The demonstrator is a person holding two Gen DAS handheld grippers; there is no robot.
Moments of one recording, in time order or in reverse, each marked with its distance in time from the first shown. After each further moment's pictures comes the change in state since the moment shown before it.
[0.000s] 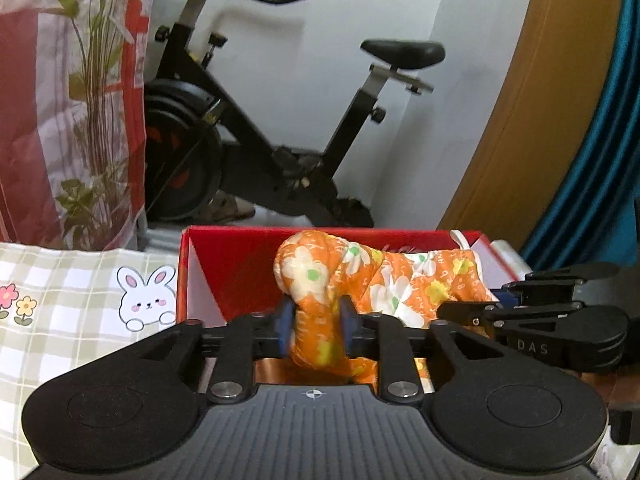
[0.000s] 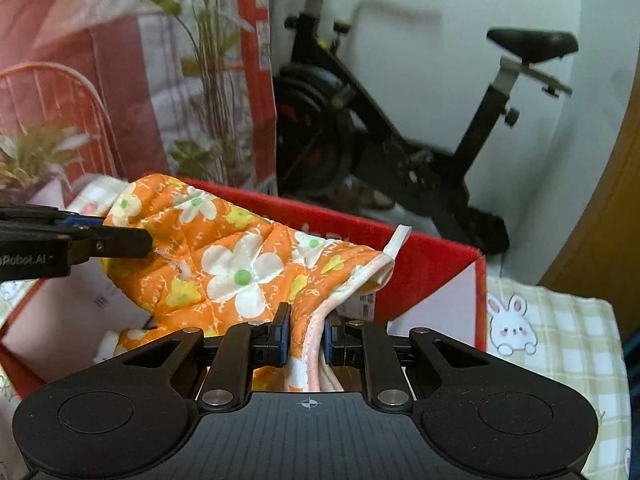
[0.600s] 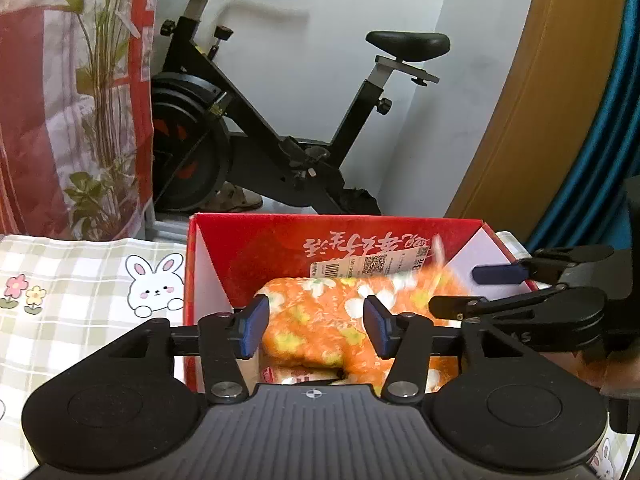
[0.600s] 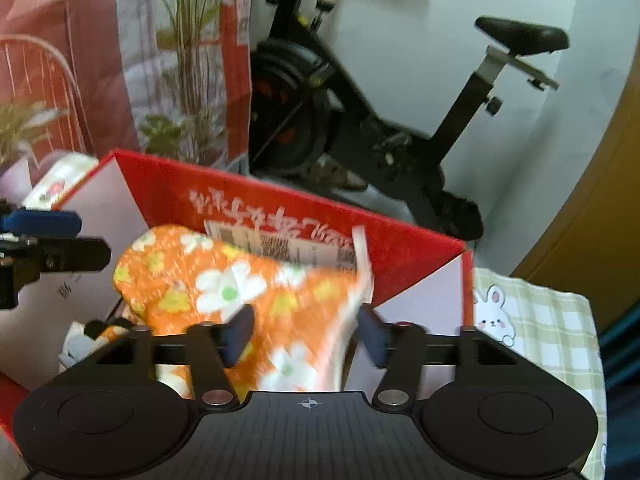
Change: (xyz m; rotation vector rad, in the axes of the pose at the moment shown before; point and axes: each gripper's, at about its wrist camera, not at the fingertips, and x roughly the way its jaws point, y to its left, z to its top) left arm -0.011 -0.003 0.001 0.006 0.019 0.024; right arm 0.012 0.011 0.005 -0.013 0.038 -0.101
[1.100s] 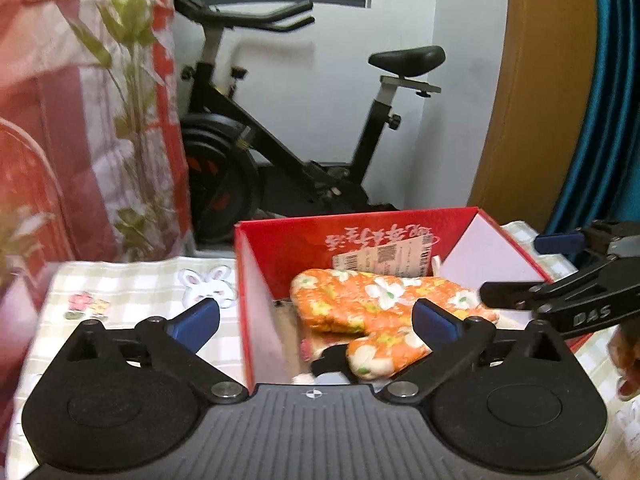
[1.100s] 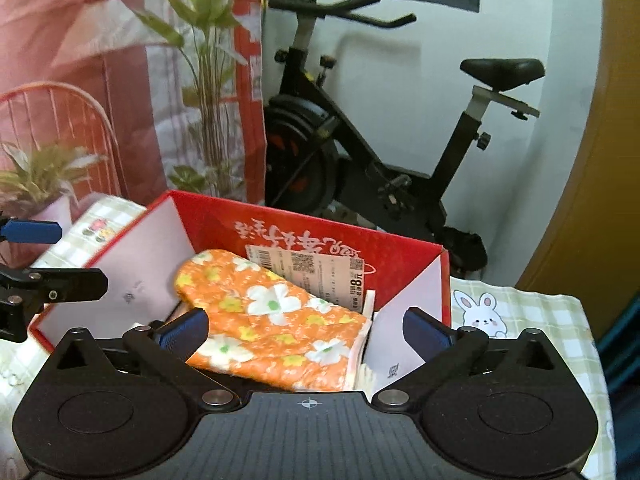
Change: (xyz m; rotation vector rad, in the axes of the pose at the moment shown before) left arm -0.067 -0.020 -0.028 0.111 -0.079 0.140; right arm -0.083 0.001 -0.037 0.036 -0.167 0.054
